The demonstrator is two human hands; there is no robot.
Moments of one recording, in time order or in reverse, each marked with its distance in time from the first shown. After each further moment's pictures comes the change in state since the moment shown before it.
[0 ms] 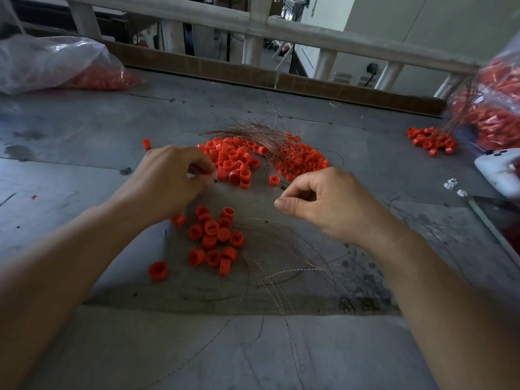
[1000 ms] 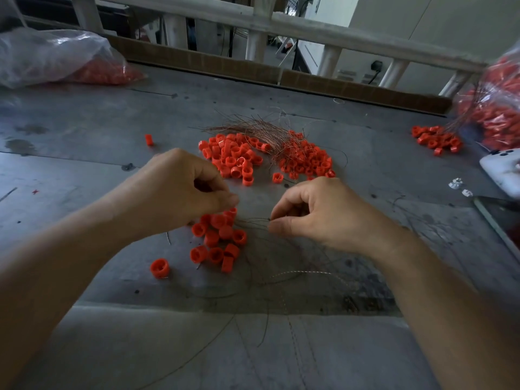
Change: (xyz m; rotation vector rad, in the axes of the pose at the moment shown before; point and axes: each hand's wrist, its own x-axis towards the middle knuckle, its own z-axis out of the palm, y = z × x) left_hand -0.023 0.030 -0.019 -0.237 -0.268 -0.089; right_hand -0.005 -0.007 0.005 0.057 -0.168 -0.043
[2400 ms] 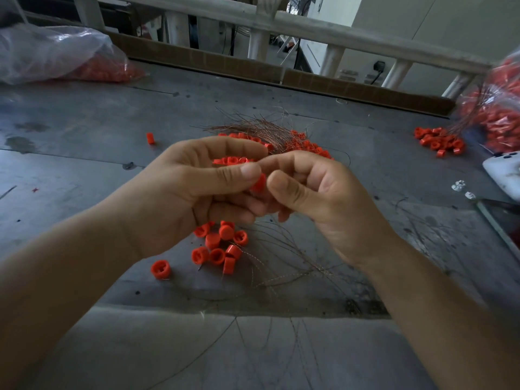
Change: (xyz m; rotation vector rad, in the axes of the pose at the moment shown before) left_hand -0.012 0.028 0.000 -1.124 -0.235 -0.035; right_hand -0.006 -0.019 0.006 0.733 0.102 -0.196
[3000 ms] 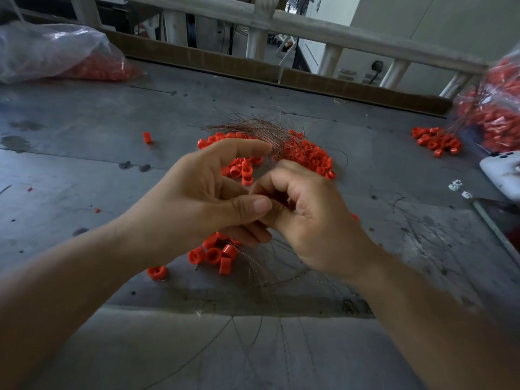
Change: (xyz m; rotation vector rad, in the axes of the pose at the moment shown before) left_hand -0.004 -0.014 0.006 0.268 -0.019 0.102; right_hand -0.001 0.010 0.010 -0.484 0.030 -0.203
